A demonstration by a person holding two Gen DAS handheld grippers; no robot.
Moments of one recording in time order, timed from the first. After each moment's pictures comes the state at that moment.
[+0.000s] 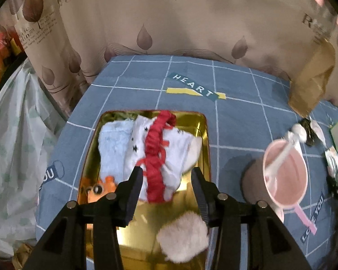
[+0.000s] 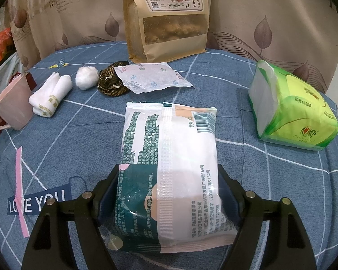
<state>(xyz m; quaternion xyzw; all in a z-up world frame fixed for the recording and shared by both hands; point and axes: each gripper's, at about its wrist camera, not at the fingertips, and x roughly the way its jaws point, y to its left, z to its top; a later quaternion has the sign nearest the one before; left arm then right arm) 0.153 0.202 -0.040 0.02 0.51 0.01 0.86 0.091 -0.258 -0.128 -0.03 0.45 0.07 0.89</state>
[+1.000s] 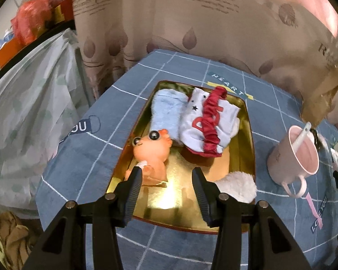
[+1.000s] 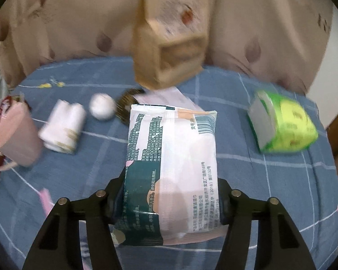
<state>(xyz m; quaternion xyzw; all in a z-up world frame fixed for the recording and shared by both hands) 0.065 0.273 -0.052 -0.06 0.47 0.07 0.88 0.088 -0.192 -0.069 -0.03 0.44 -0.01 0.90</state>
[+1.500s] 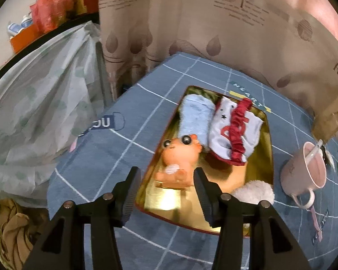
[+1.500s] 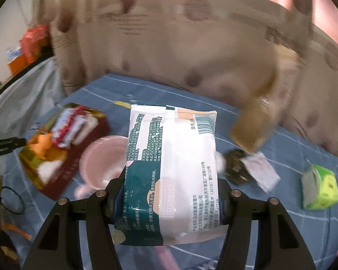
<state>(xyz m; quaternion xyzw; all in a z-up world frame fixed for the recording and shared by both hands) 0.055 0.306 -0.048 -0.09 0.46 0.12 0.88 0.095 -0.038 -0.004 -0.08 0.39 0.15 0.91</state>
